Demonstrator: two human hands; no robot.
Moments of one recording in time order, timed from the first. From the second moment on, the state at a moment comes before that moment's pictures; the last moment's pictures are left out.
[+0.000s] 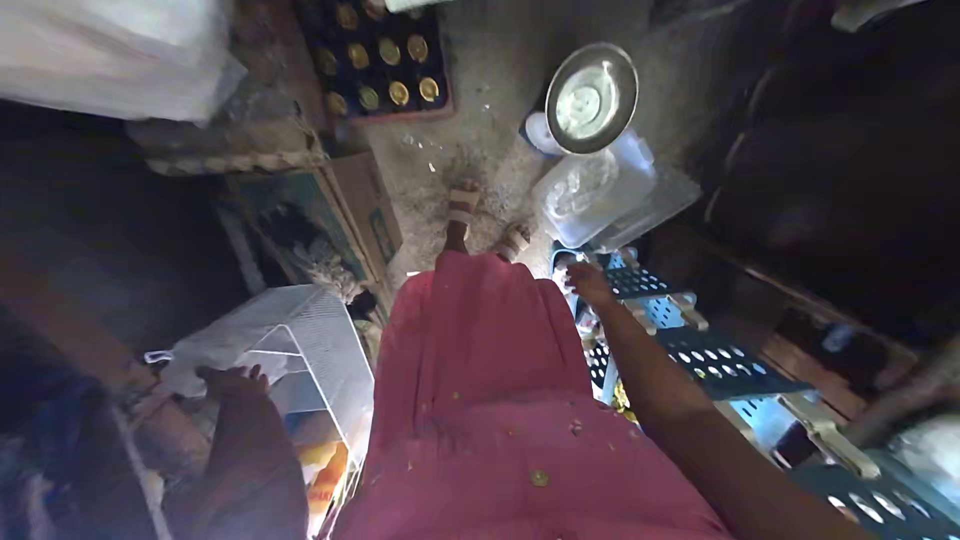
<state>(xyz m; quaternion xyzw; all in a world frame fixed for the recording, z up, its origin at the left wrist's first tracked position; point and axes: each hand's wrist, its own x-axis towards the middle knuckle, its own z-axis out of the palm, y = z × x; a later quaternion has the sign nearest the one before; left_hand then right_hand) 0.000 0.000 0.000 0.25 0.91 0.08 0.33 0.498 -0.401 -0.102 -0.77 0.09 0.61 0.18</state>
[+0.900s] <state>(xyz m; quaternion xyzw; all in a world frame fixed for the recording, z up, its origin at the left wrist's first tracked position) 0.395 0.054 0.131 0.56 0.45 -0.04 0.70 0.713 0.002 0.166 -0.53 0.30 0.30 0.74</state>
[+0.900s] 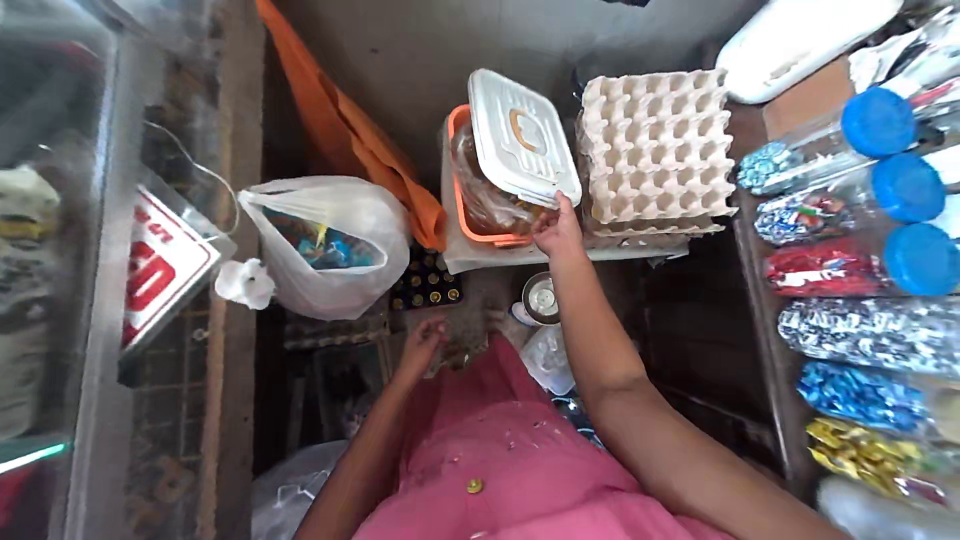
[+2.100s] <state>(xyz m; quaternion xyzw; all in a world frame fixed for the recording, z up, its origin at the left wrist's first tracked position) 0.687 0.161 0.169 0.89 0.34 0.04 0.30 0.862 -0.188 0.403 -0.75 -0.59 0.12 0.27</state>
